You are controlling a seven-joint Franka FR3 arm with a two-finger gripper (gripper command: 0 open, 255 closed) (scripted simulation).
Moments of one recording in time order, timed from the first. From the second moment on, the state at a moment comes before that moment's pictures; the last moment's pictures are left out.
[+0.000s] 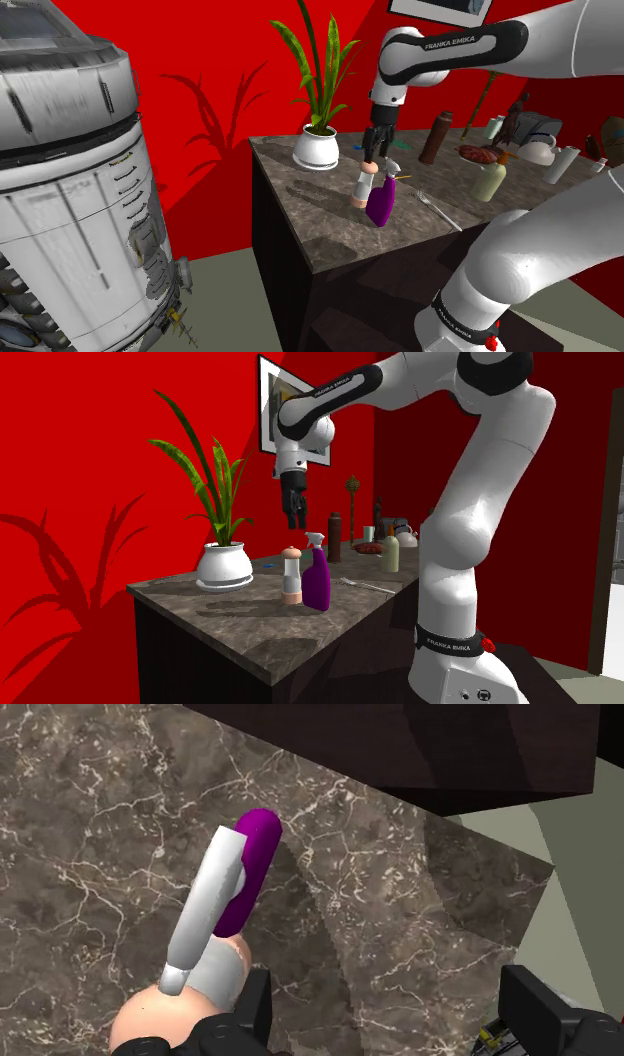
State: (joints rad) arm -0.07 -0.42 -0.16 -2.32 -0.02 1.75 -0.26
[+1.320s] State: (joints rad) arm -0.13 0.00 -0.27 -2.26 -0.05 1.97 -0.39
